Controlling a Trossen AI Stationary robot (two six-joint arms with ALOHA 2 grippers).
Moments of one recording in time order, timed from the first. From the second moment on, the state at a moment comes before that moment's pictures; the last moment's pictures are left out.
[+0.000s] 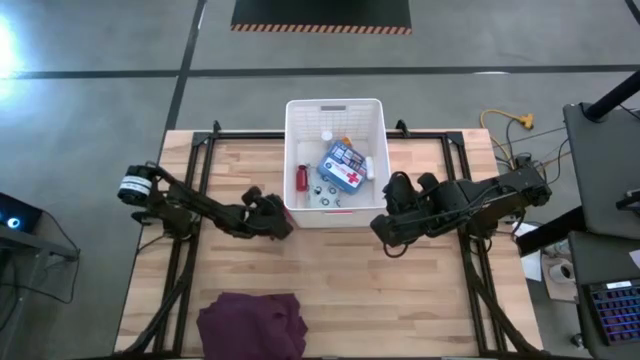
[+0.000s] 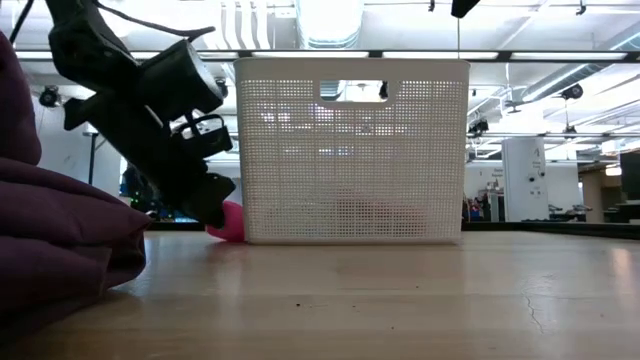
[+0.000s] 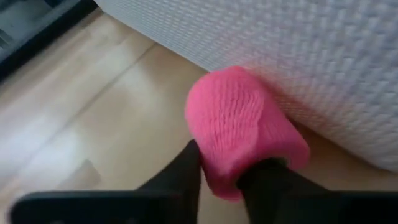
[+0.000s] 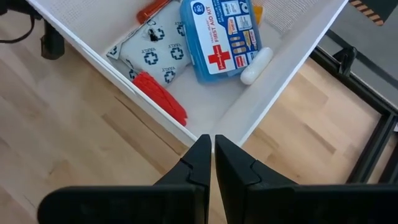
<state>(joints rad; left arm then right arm) -0.09 1.58 0.55 0.04 -0.75 -0.57 0.34 1.58 1.76 -1.57 0.60 1.13</state>
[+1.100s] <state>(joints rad) 0.29 1.36 1.13 -0.05 -0.01 -0.26 0.30 1.58 1.76 -1.57 0.62 1.14</state>
